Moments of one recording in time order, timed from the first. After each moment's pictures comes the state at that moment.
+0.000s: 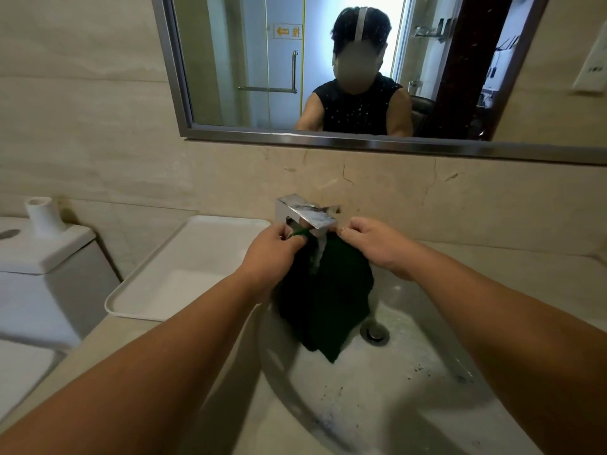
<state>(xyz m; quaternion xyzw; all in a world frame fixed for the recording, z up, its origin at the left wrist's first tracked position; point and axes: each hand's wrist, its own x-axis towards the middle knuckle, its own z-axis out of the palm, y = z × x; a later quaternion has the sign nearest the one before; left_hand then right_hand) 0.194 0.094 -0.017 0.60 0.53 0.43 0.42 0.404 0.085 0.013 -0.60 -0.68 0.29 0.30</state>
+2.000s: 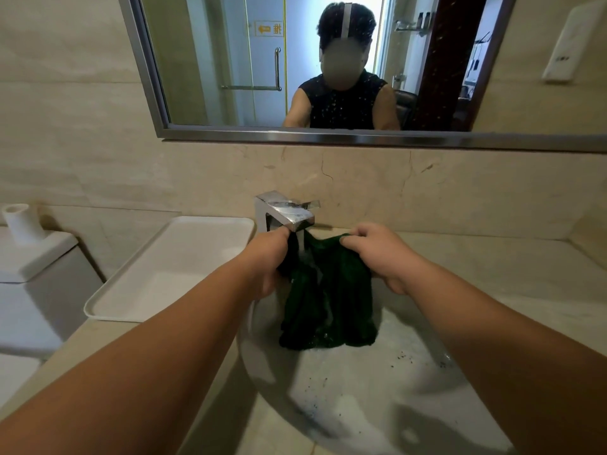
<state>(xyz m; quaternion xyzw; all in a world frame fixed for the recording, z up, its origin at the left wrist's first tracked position) 0.230 0.072 0.005 0.41 0.53 0.40 0.62 0.427 0.057 -0.005 -0.65 -0.55 0.35 0.39</state>
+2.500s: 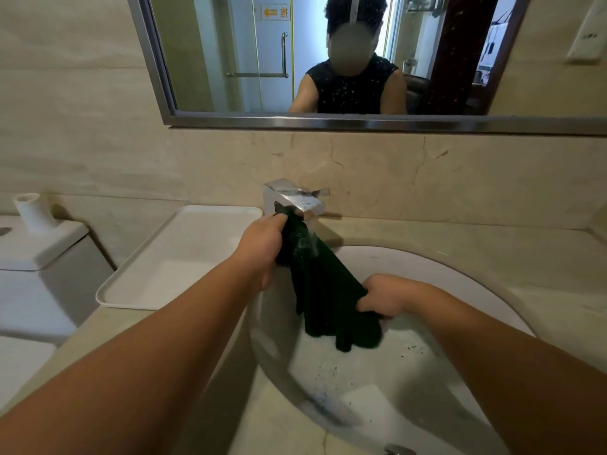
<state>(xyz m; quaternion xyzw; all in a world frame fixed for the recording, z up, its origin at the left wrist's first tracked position) 0.208 0.074 -0.006 0.44 0.52 0.47 0.56 0.443 0.050 -0.075 -0.69 -0.64 0.34 0.00</state>
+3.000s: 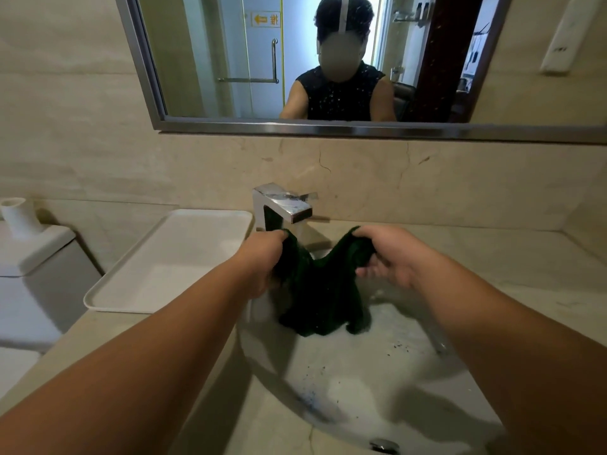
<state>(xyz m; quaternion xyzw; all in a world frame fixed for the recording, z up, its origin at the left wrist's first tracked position) 0.217 0.073 -0.010 0.43 0.59 0.35 0.59 0.439 0.040 -0.002 -0.63 -0.36 0.53 0.44</state>
